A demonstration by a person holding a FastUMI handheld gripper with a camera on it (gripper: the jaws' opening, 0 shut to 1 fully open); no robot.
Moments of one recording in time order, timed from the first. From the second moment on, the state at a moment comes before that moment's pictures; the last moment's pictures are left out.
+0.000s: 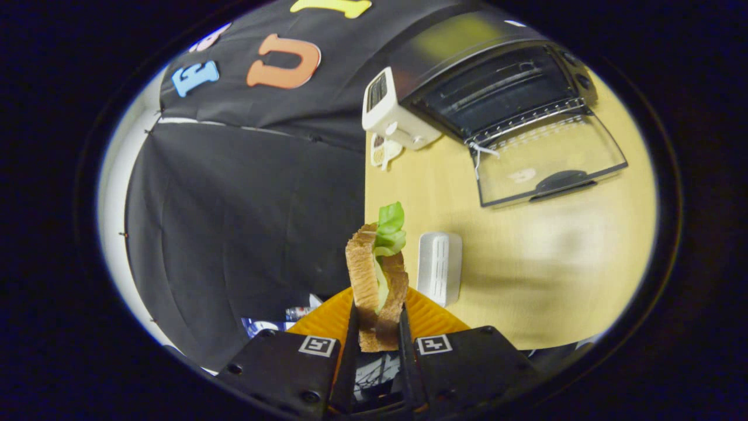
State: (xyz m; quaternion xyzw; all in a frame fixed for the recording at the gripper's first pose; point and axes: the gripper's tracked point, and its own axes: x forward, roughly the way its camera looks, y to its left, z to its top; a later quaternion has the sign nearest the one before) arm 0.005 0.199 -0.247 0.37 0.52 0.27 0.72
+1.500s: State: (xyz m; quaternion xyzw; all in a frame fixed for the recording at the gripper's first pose) arm 0.248 0.108 -0.349 0.52 0.29 0.02 0.81
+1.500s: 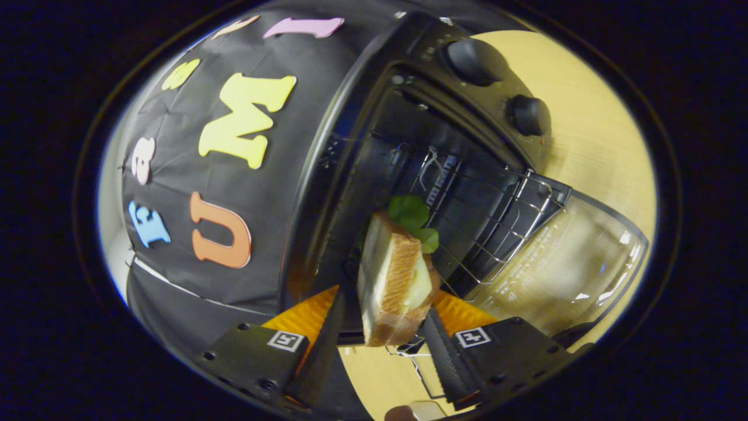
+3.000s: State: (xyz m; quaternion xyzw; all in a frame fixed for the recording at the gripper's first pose) arm 0.064 0.082 -0.284 -0.01 0.29 0.07 0.95
